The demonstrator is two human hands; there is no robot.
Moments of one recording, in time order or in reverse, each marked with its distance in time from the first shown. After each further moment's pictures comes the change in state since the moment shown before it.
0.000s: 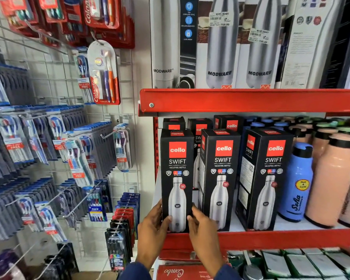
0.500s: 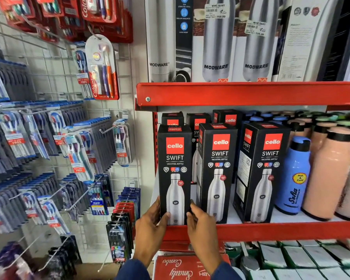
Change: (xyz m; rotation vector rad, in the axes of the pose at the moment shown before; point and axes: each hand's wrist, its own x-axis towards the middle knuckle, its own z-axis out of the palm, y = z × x) left_hand -0.013 -0.001 -0.001 0.141 0.034 0.026; right_hand -0.013 0.000 -0.003 0.026 0.025 0.005
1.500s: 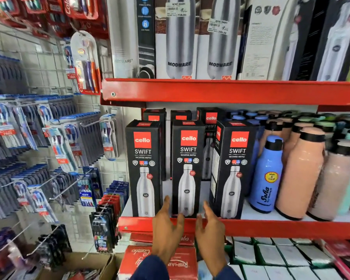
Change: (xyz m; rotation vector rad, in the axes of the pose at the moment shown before) left_hand -0.049 0.074 0.111 0.154 0.026 0.001; right_hand -0.002 0.068 -0.085 -0.021 0.077 0.090
